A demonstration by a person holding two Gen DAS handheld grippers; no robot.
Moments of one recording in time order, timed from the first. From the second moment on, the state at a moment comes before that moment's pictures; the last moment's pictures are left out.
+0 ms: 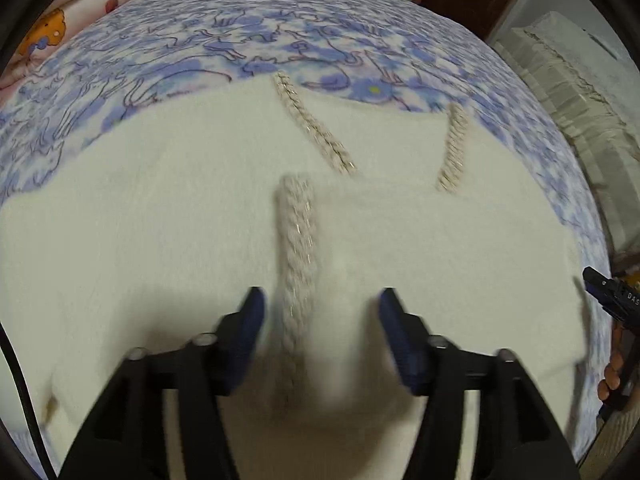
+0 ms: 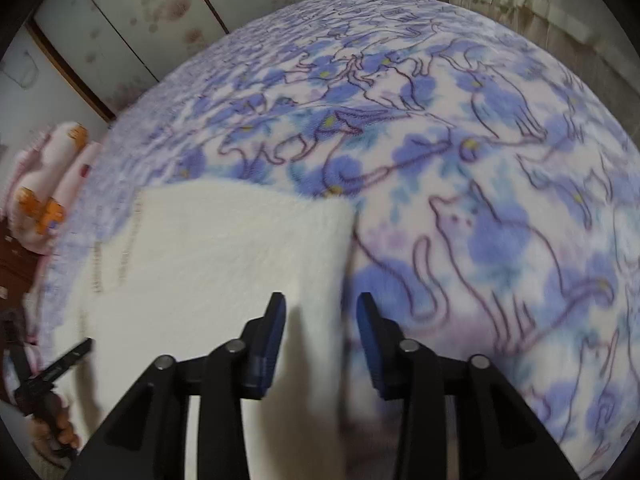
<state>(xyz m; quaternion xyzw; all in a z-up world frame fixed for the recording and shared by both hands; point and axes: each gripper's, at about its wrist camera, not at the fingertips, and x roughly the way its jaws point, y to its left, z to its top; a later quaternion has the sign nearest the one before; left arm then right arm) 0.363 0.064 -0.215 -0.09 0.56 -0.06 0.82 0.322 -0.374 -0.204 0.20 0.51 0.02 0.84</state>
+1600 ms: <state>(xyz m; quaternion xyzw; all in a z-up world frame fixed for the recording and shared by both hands) 0.309 0.035 -0.211 -0.04 0.53 -0.05 0.85 0.244 -0.282 -0.217 0.00 0.49 -0.04 0.87</state>
